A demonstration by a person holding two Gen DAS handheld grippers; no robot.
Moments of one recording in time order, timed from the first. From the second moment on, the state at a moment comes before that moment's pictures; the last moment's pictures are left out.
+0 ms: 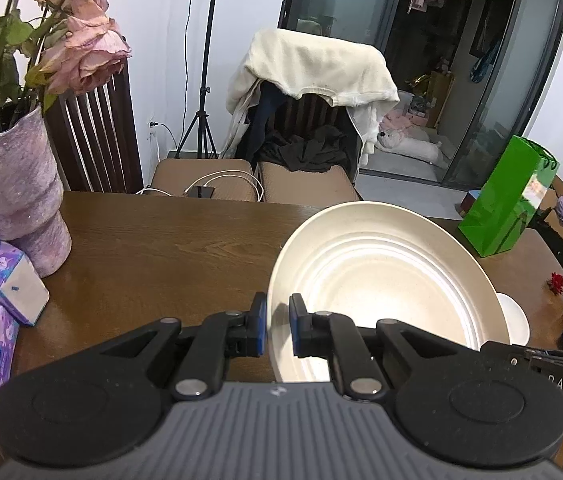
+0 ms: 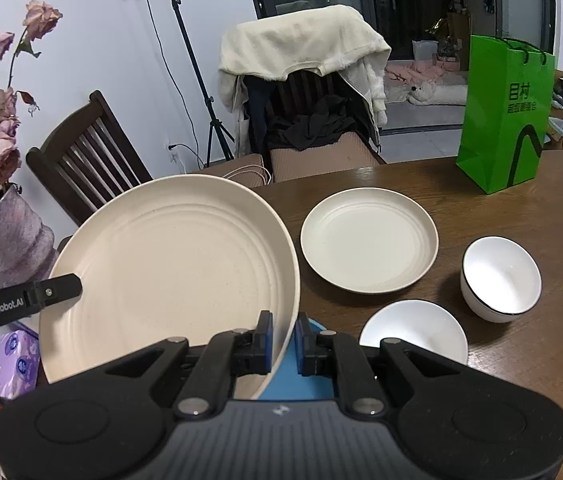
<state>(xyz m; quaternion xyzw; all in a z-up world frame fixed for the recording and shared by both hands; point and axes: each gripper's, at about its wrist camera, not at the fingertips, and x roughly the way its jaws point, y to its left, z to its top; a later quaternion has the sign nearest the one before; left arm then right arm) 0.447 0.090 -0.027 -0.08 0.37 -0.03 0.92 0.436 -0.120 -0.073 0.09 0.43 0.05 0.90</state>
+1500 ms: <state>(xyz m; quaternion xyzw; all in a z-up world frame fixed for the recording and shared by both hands) 0.296 0.022 -0.011 -0.09 0.36 -0.06 0.93 0.284 -0.194 -0.053 0.10 0.41 0.04 0.91</state>
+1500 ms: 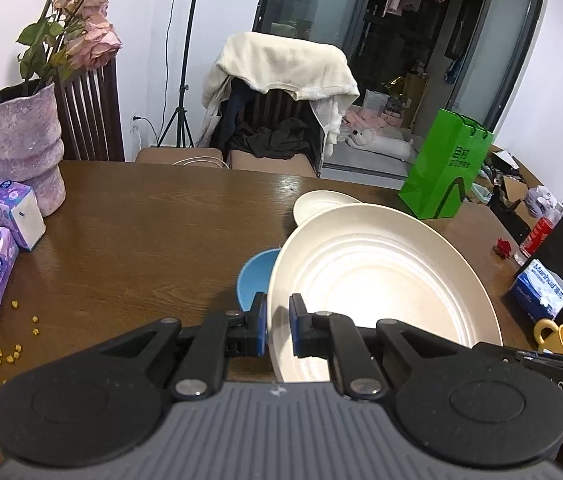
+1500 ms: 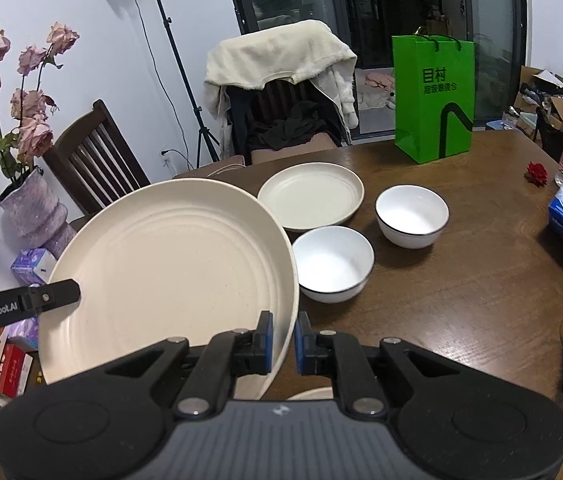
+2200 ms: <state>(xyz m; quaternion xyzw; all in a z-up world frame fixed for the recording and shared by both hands) 0.261 -0.022 -0.028 -0.07 0.38 -0.09 0.92 0.224 -0.240 -0.063 0.10 0.41 0.01 0.91</state>
